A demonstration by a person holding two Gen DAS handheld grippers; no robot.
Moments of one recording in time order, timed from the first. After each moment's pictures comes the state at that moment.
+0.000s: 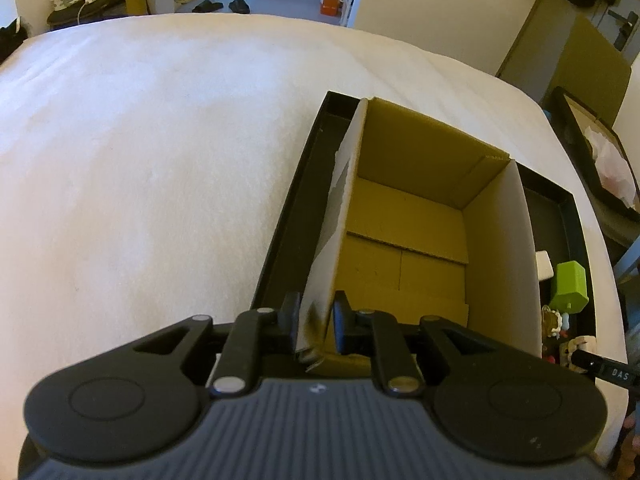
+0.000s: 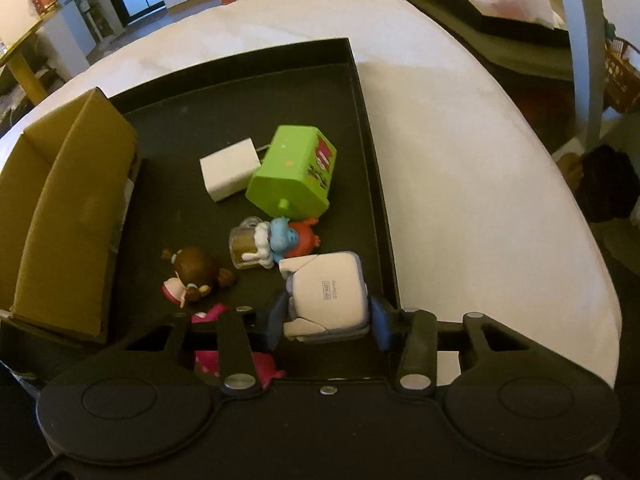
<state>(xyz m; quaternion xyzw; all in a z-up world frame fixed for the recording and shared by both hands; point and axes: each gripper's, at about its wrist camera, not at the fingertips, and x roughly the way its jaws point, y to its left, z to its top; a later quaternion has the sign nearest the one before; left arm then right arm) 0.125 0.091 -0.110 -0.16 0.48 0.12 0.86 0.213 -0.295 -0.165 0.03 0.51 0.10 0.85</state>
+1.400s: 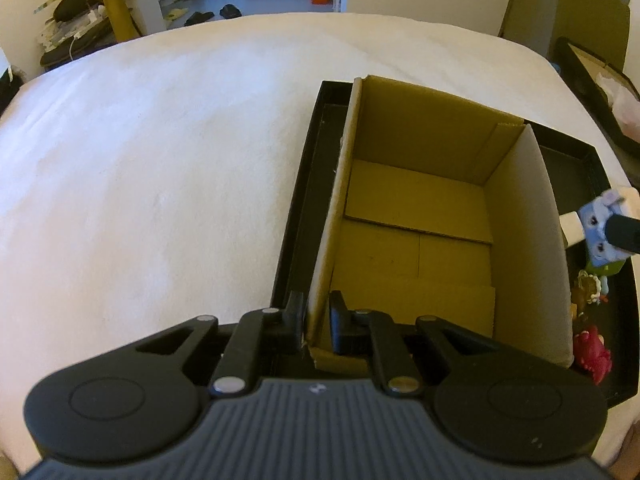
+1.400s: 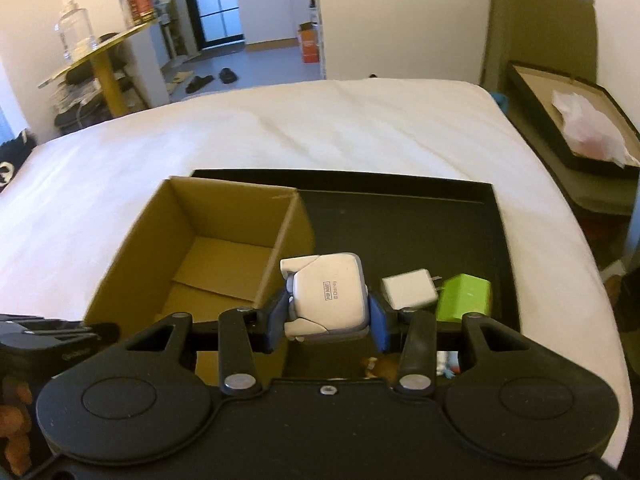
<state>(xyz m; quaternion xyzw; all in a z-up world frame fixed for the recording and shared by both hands) 0.139 0.076 -0.117 -0.07 0.51 0.13 0.85 0.211 -0.174 -0.070 -0.02 0.42 0.19 0.89</state>
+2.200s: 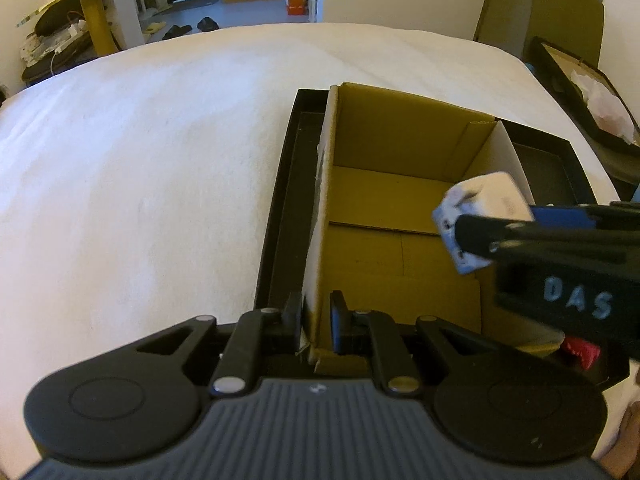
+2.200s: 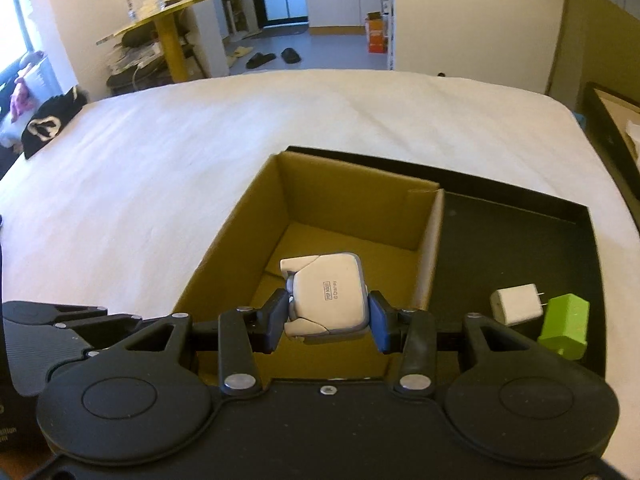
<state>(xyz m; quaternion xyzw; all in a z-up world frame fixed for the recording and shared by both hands) 0.131 0.074 -0.115 -0.06 0.49 0.10 0.86 0.195 -0.091 -0.078 -0.05 0.42 0.26 0.87</state>
